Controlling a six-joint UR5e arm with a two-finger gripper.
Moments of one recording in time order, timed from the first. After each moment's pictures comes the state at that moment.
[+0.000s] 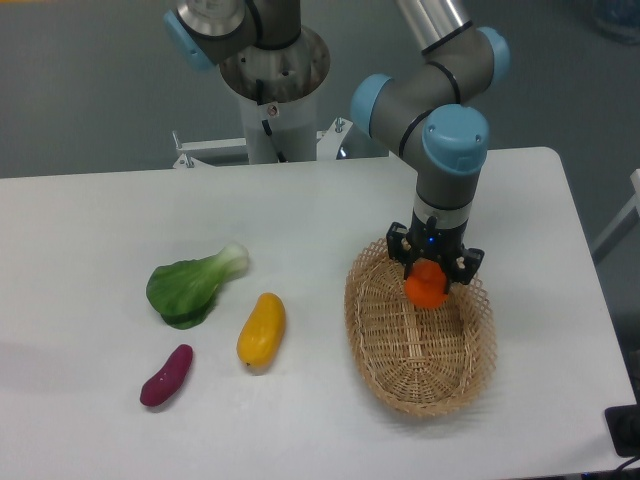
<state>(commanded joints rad) 2.64 -1.91 -1.85 -0.82 1.48 1.09</state>
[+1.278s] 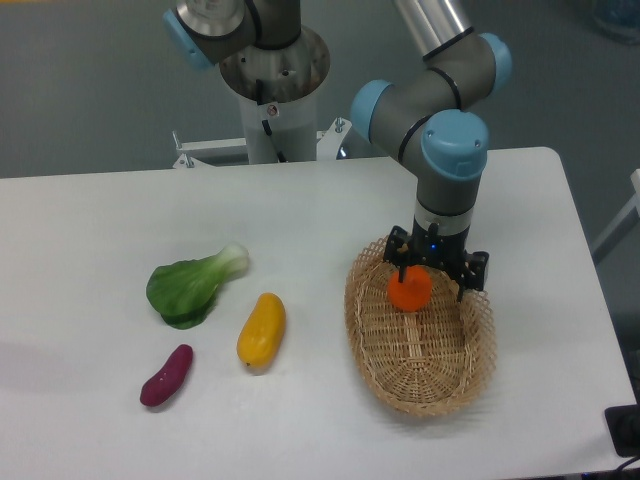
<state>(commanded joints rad) 2.64 -1.90 -1.73 -0.82 1.49 1.09</state>
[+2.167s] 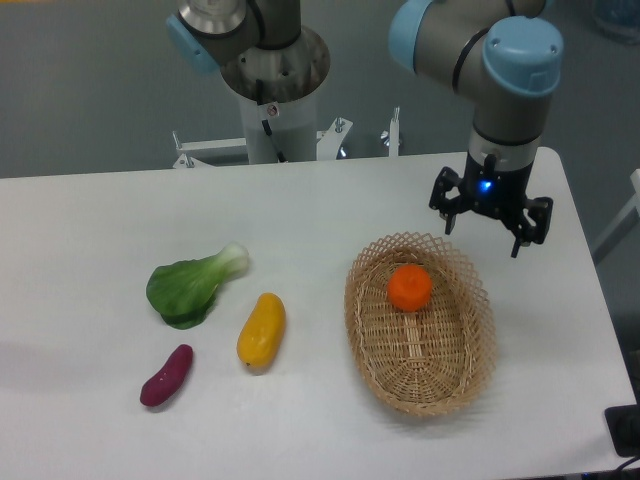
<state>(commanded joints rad) 2.73 -1.80 -1.56 -1.14 1.49 1.27</state>
